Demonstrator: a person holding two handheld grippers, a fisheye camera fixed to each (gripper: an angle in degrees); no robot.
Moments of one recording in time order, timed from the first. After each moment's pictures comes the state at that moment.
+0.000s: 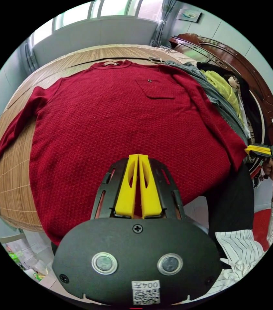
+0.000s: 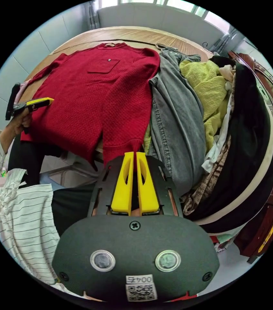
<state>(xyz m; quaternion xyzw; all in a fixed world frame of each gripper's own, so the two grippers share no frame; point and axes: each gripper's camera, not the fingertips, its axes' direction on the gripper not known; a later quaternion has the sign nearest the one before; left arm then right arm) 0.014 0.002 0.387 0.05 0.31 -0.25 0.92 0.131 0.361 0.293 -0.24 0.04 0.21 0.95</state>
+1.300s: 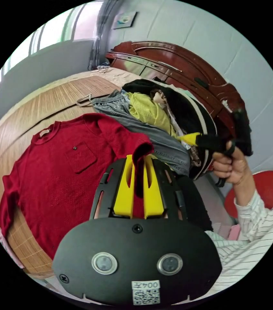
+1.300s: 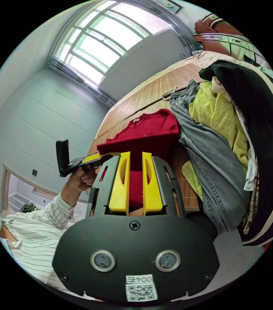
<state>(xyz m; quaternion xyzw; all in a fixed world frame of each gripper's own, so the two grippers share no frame) -0.112 -0.141 0.240 0.17 0.49 -0.15 0.84 0.197 0.431 0.292 0.05 -0.17 0.40 0.90</state>
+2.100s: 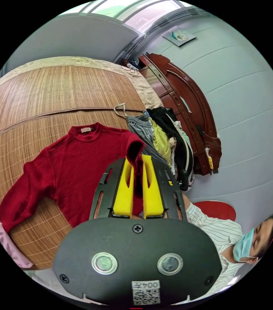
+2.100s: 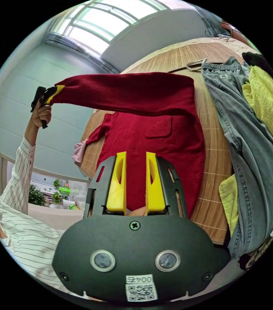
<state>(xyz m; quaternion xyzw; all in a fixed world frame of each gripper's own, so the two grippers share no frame) -0.461 -0.114 0.408 0.12 0.55 -0.23 0.79 0.162 0.308 0.468 -0.03 -0.22 0.36 0.91</state>
